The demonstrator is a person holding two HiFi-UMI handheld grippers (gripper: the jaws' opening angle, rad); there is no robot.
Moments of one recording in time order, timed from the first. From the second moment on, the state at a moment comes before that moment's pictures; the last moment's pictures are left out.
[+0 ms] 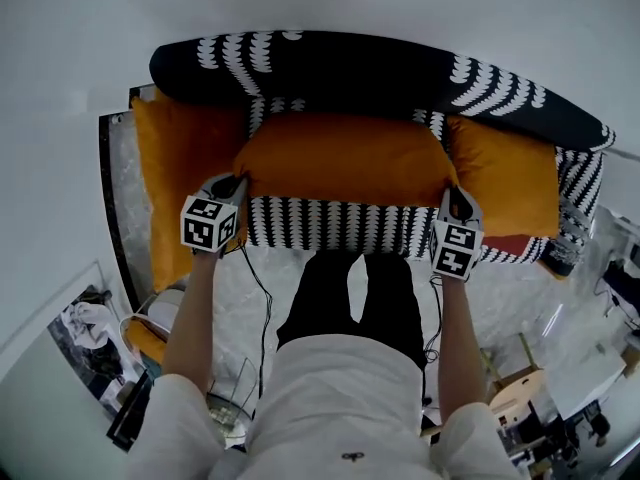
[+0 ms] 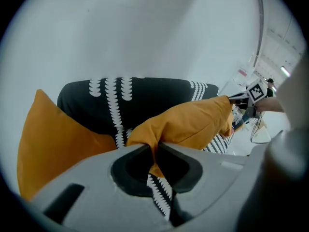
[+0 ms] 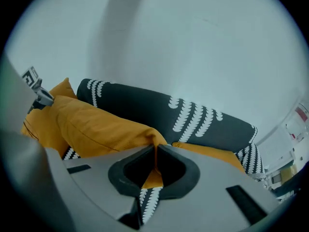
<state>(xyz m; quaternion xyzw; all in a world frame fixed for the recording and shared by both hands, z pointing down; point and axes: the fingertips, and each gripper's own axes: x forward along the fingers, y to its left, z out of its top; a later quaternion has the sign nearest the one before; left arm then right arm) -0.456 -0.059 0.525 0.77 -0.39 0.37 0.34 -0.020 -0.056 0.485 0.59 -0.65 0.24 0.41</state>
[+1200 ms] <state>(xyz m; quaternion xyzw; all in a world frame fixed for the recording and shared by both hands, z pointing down) -0.450 -0.253 0.532 0.74 -0.47 0.37 0.31 0.009 -0.234 0.455 0.63 -0.66 0.08 0.40</state>
